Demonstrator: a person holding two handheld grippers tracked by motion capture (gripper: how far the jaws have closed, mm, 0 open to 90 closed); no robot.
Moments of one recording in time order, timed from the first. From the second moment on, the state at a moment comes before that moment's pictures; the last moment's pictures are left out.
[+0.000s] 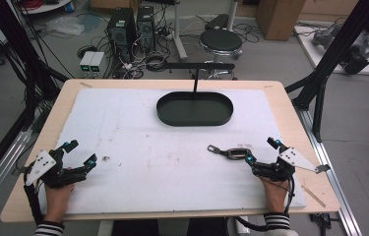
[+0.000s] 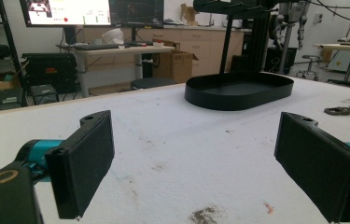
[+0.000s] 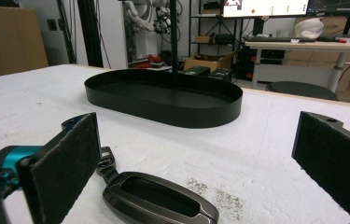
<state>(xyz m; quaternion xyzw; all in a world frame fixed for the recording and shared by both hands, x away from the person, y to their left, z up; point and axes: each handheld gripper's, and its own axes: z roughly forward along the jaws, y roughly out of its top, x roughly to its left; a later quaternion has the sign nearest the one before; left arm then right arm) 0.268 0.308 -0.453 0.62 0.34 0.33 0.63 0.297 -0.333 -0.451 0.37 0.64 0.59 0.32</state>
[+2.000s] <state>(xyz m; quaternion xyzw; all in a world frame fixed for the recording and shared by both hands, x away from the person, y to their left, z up) 0.267 0.308 -0.454 0.62 0.34 0.33 0.63 0.358 -0.339 -0.339 0.24 0.82 0.47 0.23</state>
